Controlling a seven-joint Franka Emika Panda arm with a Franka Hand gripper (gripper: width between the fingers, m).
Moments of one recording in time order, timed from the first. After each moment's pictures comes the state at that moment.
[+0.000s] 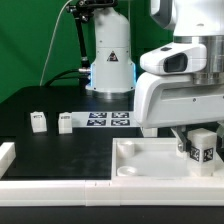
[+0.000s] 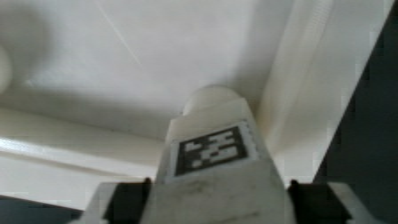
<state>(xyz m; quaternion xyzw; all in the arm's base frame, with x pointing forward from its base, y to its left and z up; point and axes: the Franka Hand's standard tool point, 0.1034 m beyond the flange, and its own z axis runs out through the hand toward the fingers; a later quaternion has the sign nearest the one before) 0.635 0.120 0.066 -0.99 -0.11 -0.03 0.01</state>
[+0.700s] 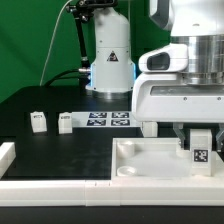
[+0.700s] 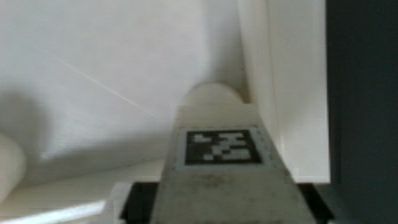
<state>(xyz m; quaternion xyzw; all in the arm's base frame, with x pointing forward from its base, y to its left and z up) 0.636 0.118 0.067 -0.98 0.17 -0.03 0.03</state>
